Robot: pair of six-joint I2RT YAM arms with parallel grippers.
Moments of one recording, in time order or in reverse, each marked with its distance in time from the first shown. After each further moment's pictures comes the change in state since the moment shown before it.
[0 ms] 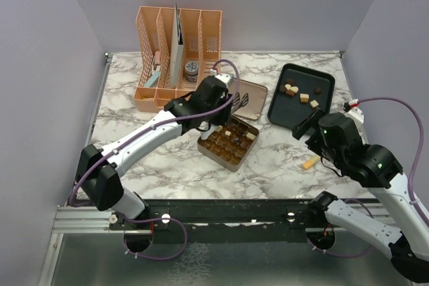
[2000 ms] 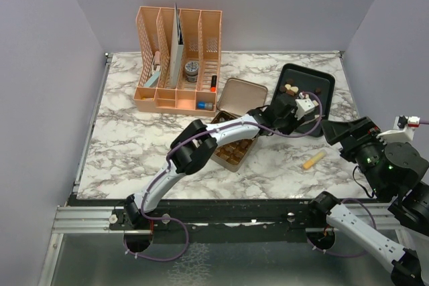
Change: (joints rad) left arm -0.245 0.921 0.641 0.478 0.145 0.466; right arm 0.000 -0.294 0.077 0.139 0.035 -0.138
